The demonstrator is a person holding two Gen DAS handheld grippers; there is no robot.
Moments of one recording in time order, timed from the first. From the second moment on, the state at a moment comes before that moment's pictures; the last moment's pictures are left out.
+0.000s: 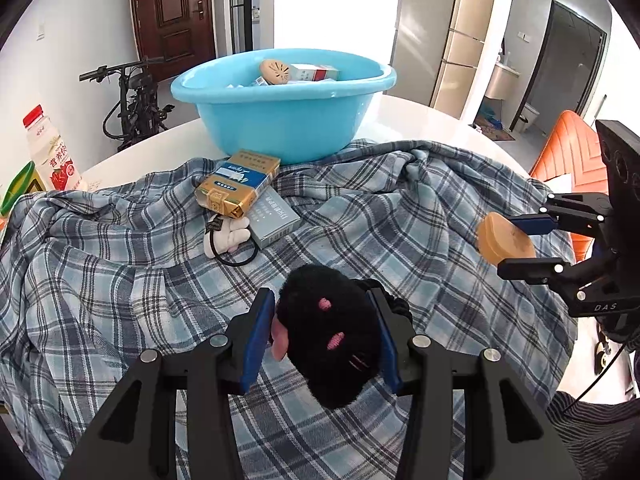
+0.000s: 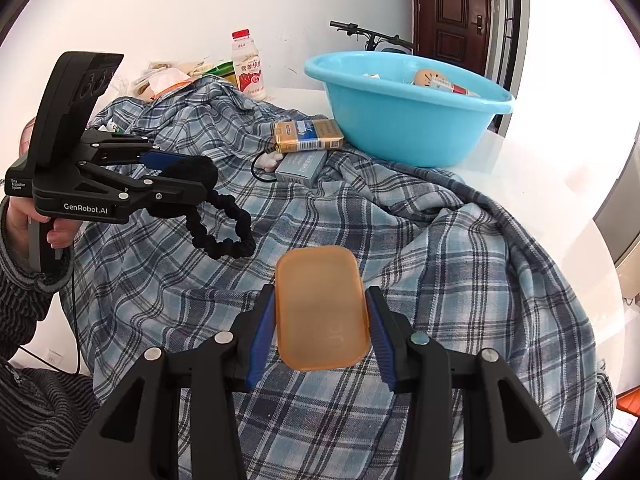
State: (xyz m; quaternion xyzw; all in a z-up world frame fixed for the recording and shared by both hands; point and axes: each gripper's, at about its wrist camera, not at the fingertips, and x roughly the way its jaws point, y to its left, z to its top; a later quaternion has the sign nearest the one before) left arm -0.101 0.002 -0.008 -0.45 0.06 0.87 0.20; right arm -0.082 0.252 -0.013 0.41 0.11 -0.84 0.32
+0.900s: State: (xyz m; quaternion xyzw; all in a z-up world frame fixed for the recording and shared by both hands) left arm -0.157 0.021 0.086 -0.38 0.09 0.91 0.17; right arm -0.139 0.249 0.053 0.34 0.14 -0.88 0.31
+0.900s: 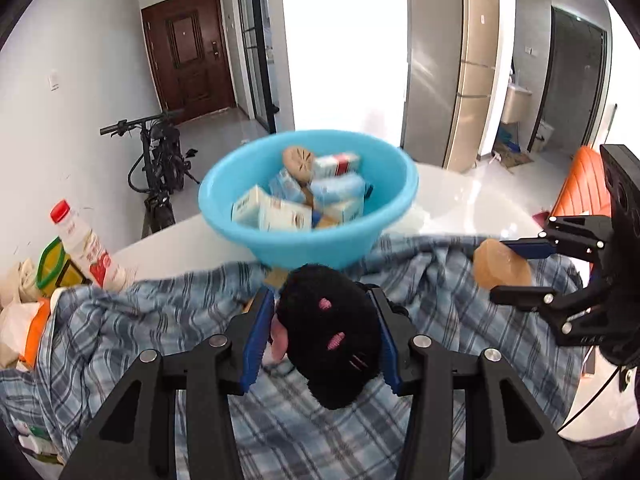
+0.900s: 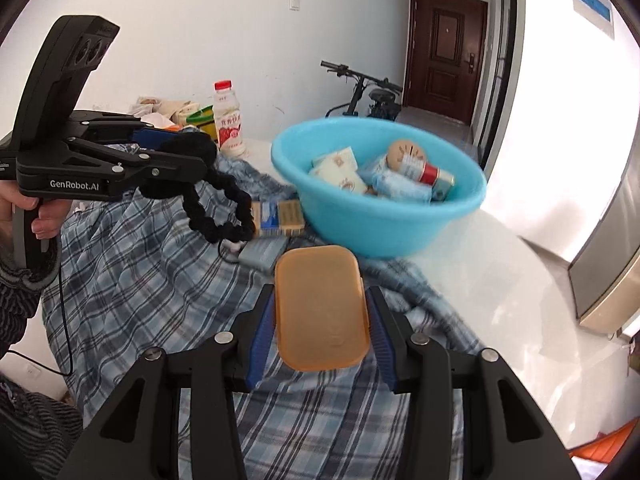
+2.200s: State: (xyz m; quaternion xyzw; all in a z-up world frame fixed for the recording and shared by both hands) left arm -0.445 0.062 0.044 -0.43 0.04 0.89 0.14; right arm -0.341 0.244 0.066 0.36 0.07 -0.90 0.23
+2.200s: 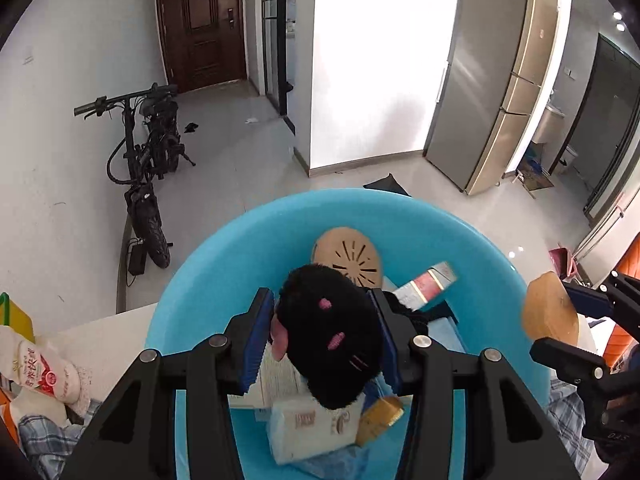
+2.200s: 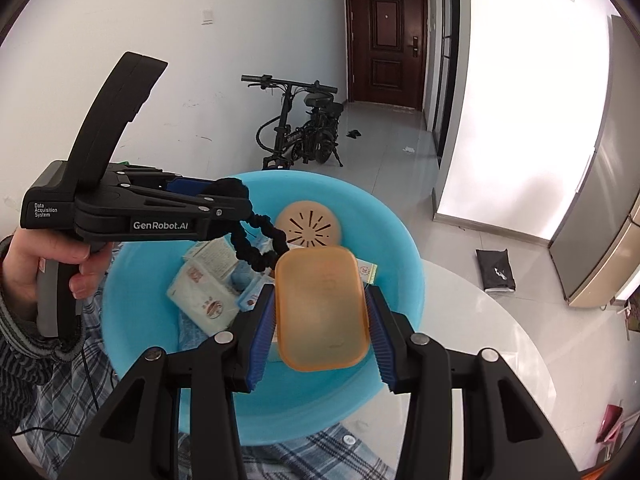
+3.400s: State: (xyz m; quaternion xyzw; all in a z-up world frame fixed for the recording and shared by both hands) left arm -0.388 0.016 0.051 -0.43 0.02 0.89 0.15; right arm -0.380 0.217 0.037 0.42 0.08 -0.87 0.23
